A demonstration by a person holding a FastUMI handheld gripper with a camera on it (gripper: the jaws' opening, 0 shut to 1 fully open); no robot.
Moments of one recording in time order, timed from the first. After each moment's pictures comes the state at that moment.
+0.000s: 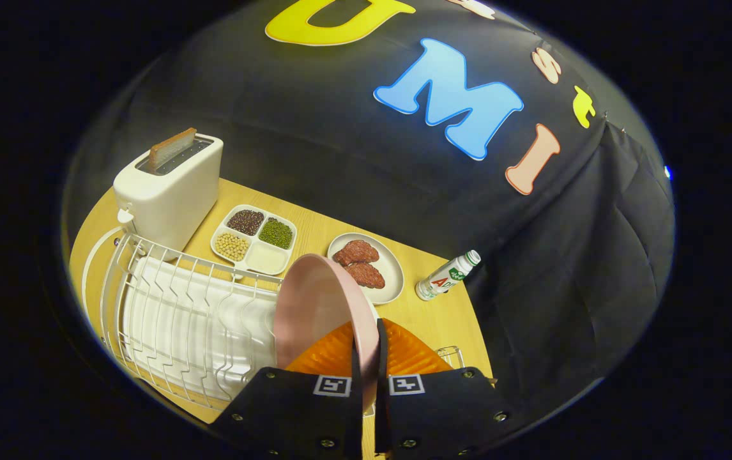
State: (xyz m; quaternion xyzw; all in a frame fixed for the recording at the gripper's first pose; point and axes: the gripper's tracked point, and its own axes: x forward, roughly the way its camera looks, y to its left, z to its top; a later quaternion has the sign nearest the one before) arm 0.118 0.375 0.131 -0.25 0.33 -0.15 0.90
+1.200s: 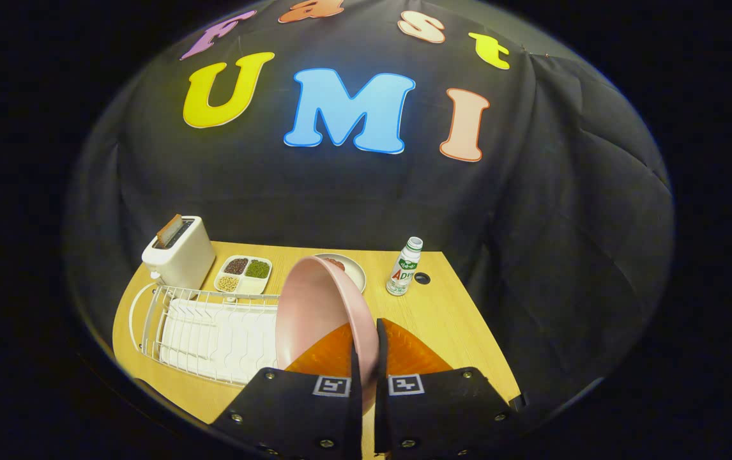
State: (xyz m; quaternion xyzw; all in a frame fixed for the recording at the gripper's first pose) arm 0.013 0.225 0.212 -0.05 0.28 -0.09 0.95
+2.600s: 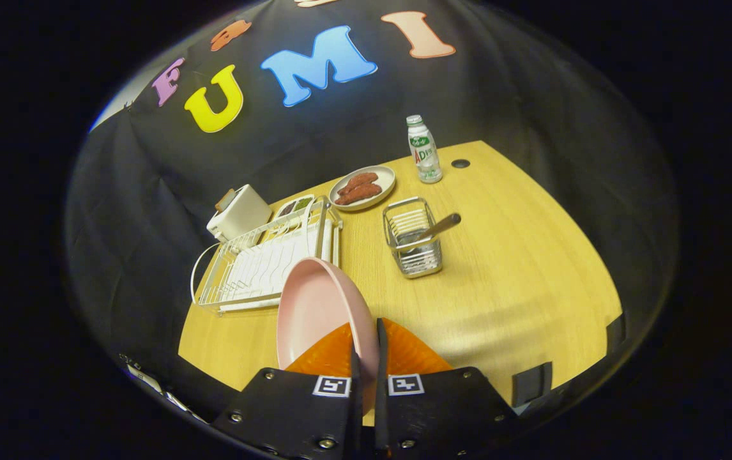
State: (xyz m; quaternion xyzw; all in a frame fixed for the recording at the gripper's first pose) arm -0.120 0.183 0.032 0.18 0.38 0.09 0.90
